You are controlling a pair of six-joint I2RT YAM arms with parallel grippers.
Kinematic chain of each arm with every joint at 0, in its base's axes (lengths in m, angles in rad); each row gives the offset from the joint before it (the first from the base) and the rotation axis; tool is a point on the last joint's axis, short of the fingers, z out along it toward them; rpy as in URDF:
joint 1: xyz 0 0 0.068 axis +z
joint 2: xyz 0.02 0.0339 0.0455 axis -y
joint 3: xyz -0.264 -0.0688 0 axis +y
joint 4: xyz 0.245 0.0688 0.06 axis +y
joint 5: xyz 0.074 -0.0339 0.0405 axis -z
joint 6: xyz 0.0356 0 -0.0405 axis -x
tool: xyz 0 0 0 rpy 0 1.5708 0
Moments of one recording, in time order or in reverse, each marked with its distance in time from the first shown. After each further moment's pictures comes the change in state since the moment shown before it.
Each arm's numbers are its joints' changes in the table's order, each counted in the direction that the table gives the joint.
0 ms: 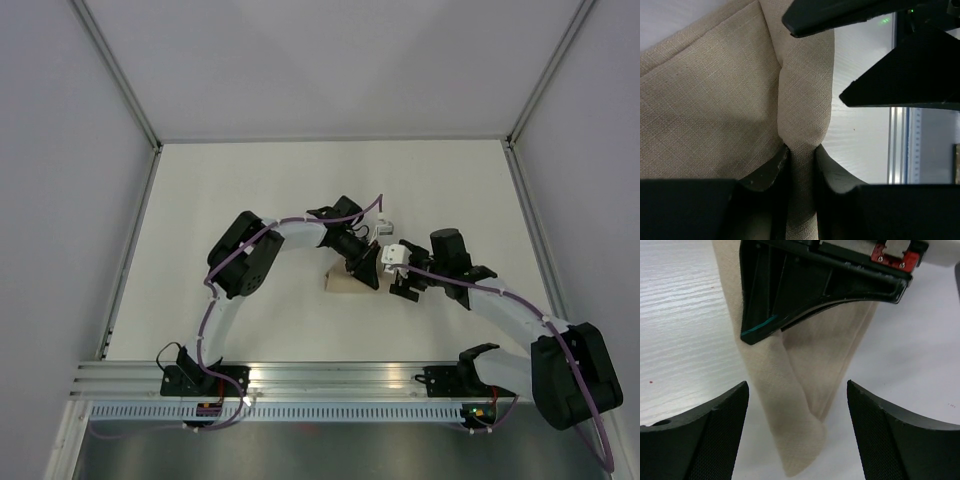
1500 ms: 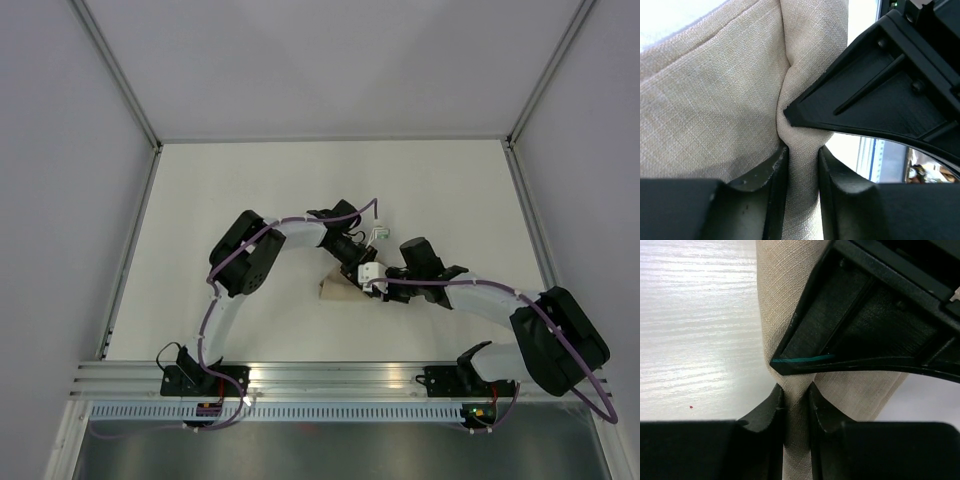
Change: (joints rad) left arm 0.007 -0.035 -0.030 0.156 0.069 0.074; right arm 0.205 -0.185 -0.003 -0.063 0.072 0.000
